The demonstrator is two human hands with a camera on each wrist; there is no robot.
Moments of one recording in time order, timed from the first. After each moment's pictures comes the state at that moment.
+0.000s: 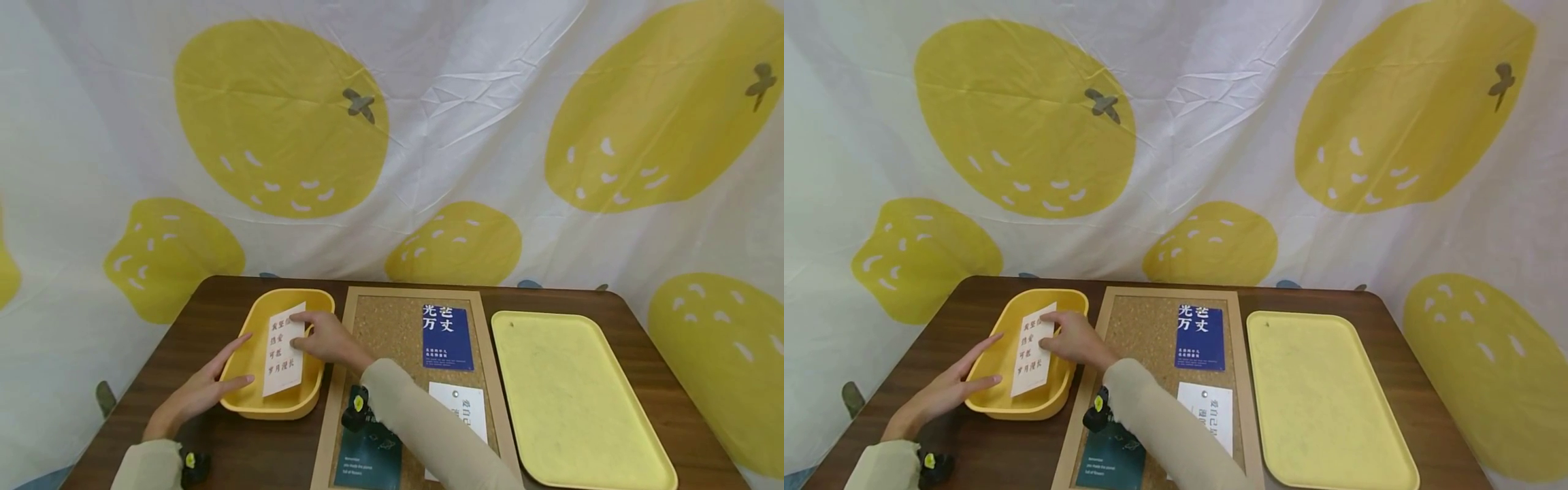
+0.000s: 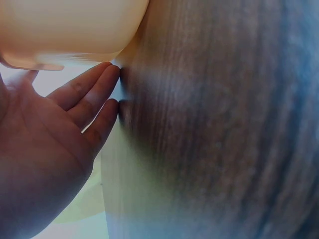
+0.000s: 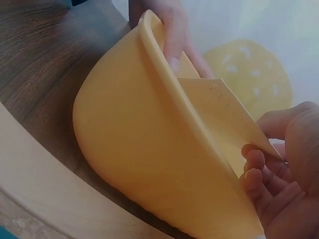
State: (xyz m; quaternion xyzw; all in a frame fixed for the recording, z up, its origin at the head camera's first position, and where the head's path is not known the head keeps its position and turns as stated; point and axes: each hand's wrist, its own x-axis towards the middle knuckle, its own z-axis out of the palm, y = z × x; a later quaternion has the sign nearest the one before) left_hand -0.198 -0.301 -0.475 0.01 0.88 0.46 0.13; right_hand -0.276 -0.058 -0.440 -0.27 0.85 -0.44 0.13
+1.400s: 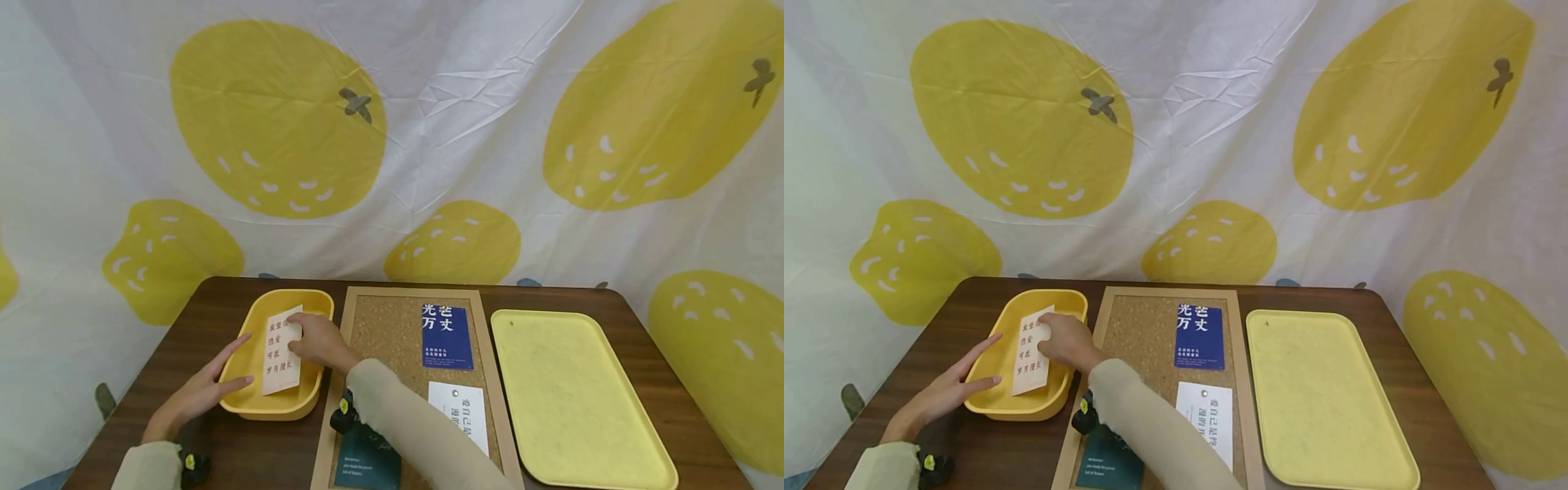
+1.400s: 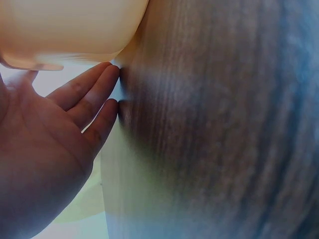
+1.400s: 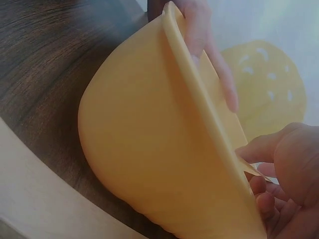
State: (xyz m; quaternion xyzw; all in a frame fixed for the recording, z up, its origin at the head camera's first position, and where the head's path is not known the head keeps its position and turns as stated) left_hand -0.197 -0.301 -0.476 0.02 0.88 0.46 0.12; right_hand -0.275 -0.078 -0.443 -0.23 0.92 -0.31 0.09
